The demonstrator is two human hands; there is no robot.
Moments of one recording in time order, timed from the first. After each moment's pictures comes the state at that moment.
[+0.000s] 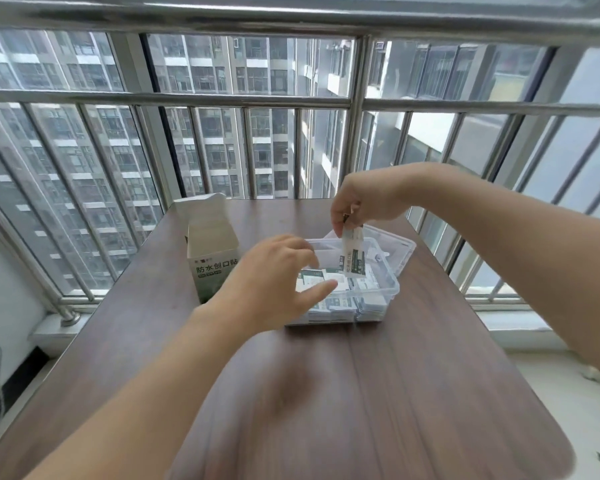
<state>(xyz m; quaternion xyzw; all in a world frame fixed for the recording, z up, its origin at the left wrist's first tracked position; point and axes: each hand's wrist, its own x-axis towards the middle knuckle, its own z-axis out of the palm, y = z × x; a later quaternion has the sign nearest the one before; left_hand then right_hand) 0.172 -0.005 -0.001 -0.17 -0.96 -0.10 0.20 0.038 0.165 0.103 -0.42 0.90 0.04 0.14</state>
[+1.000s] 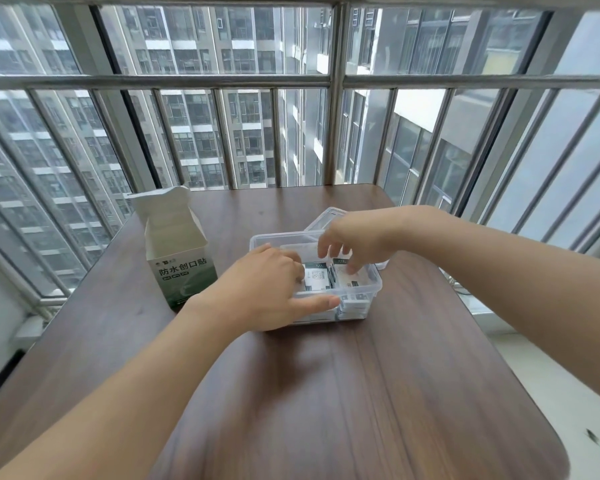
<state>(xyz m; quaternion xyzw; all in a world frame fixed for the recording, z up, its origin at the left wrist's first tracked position) 0.137 0.015 -0.019 -0.16 -0.99 -0.03 0.03 0.032 0.187 0.032 -0.37 0.90 0.08 0.19</state>
